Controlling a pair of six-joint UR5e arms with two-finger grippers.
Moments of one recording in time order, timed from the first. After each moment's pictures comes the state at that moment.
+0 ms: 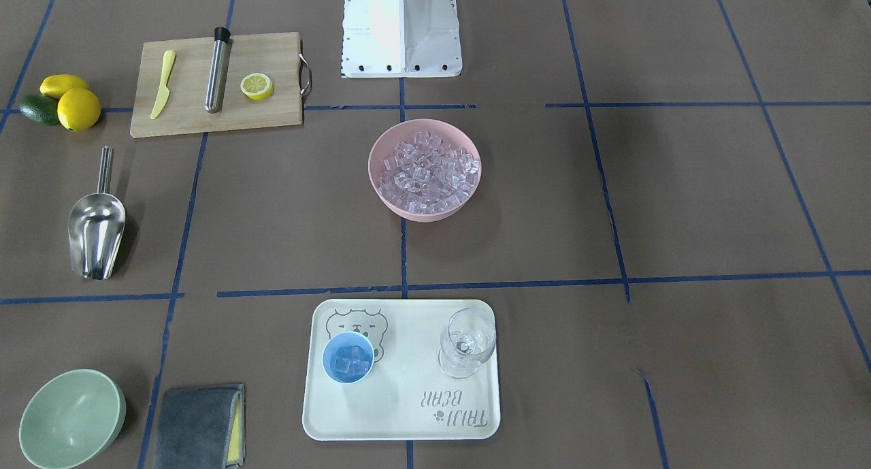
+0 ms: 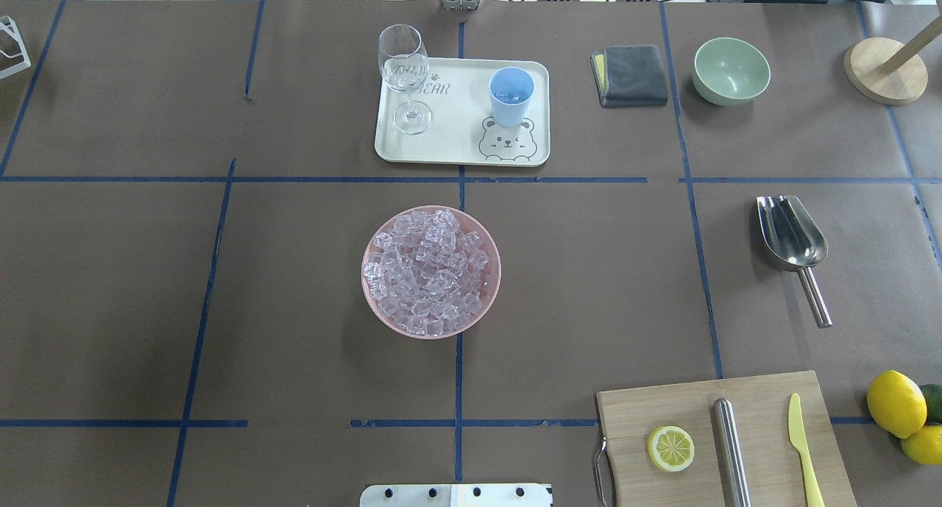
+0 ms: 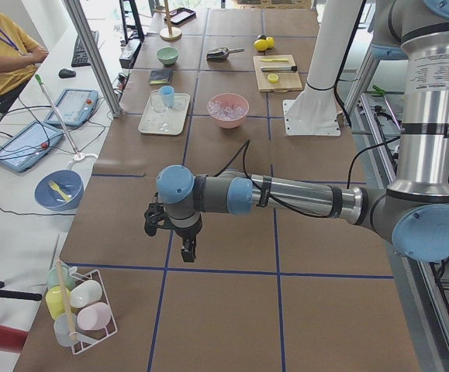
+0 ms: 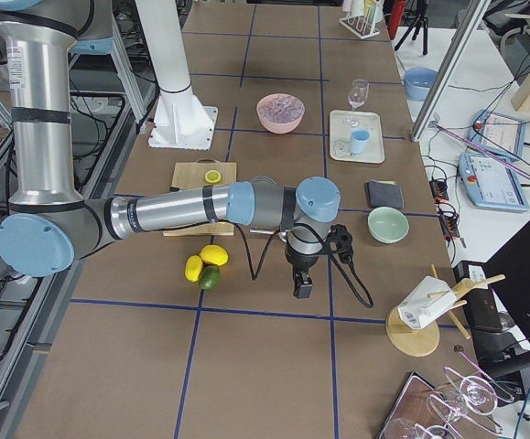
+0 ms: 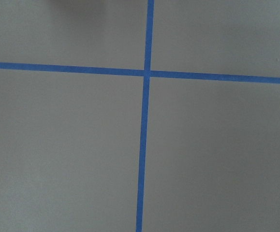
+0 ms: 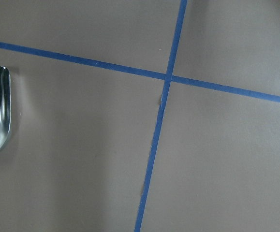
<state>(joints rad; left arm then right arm) -1.55 -1.57 -1.70 -1.47 -2.38 -0.04 1.57 -1.58 1.78 -1.84 2.30 -0.24</state>
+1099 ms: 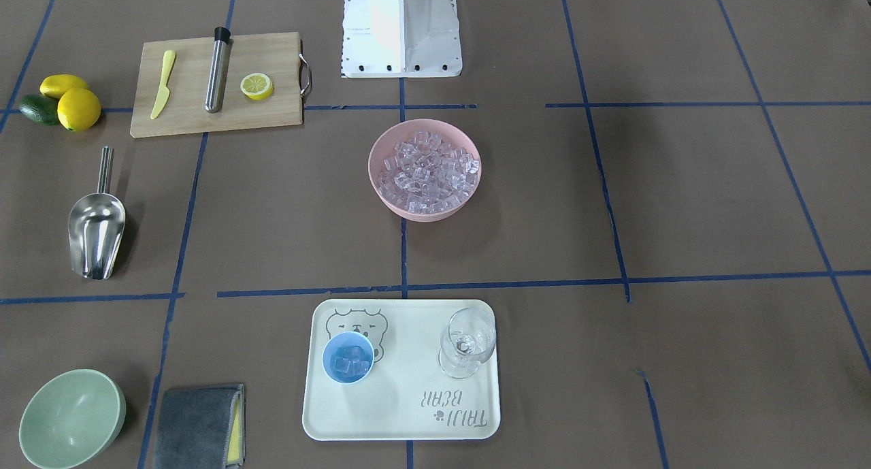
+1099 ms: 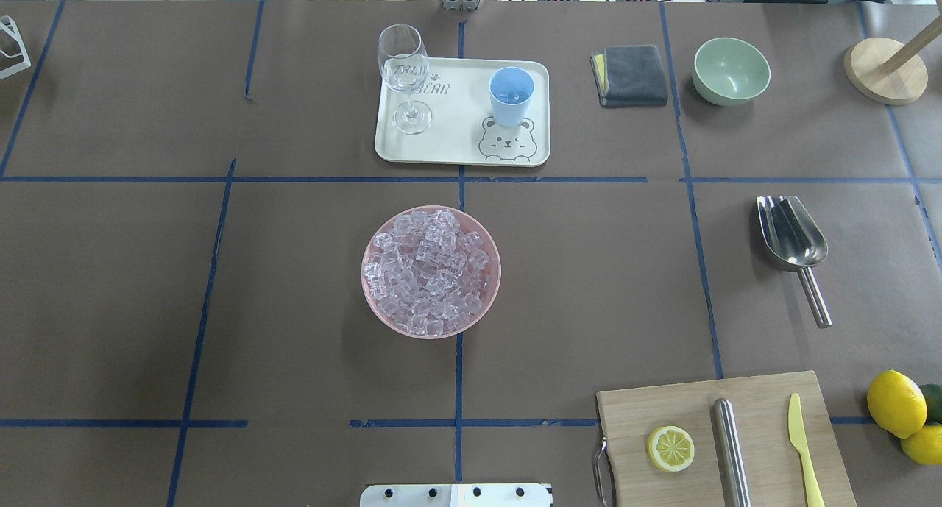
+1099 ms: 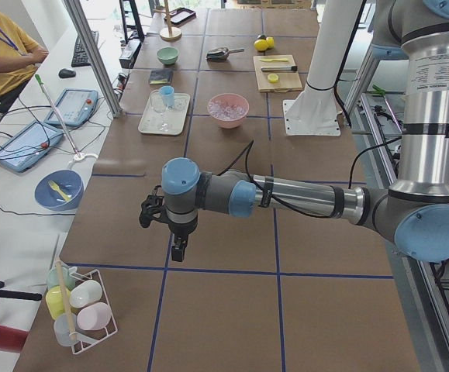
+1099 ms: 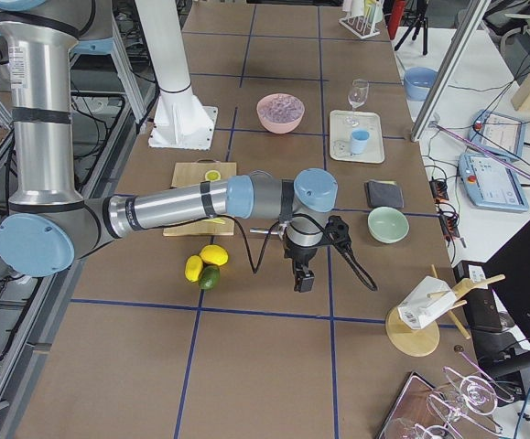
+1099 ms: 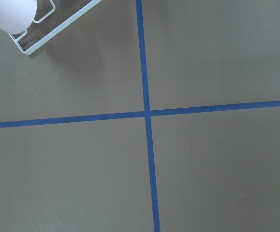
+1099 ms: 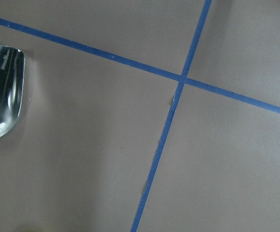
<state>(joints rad) -1.54 -1.55 -1.71 -1.65 -2.29 -0.03 1.52 -1.59 1.83 -1.84 2.28 -0.28</state>
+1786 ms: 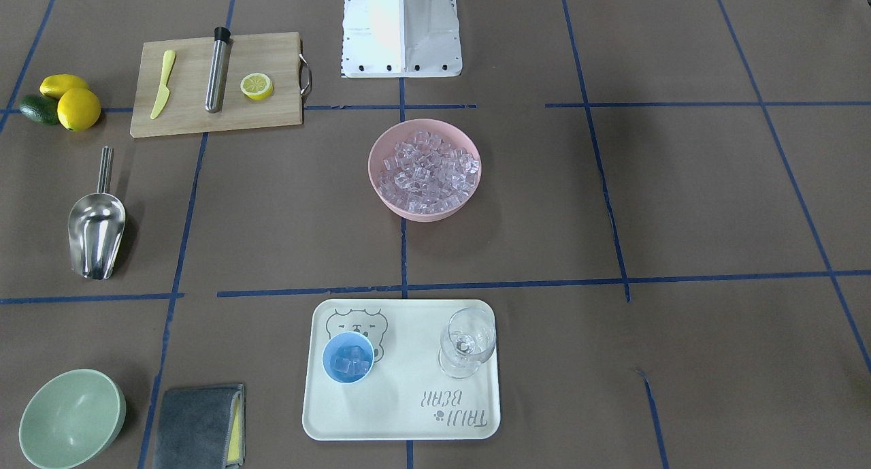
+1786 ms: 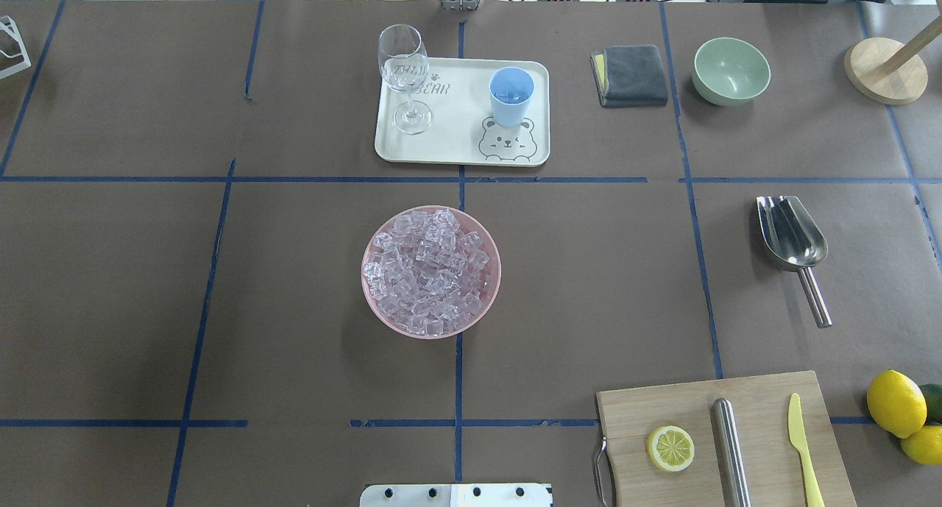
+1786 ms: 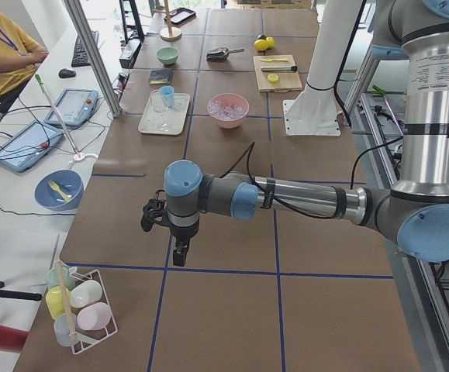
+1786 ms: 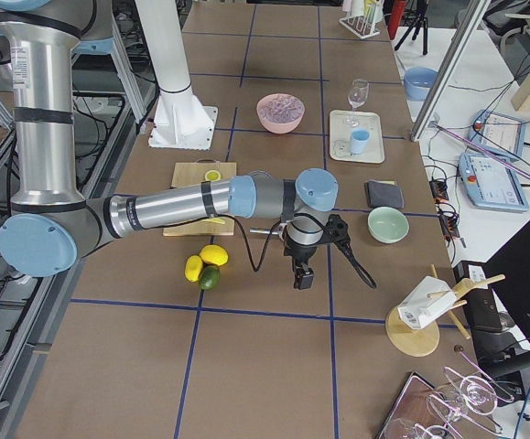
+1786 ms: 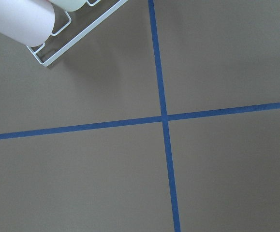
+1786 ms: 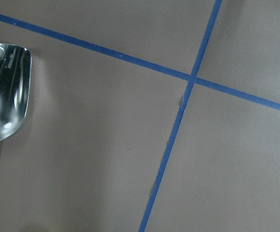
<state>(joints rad) -1.54 -1.54 -1.71 -1.60 -2.26 -0.03 1.51 -1.59 1.82 -1.84 2.29 -0.27</state>
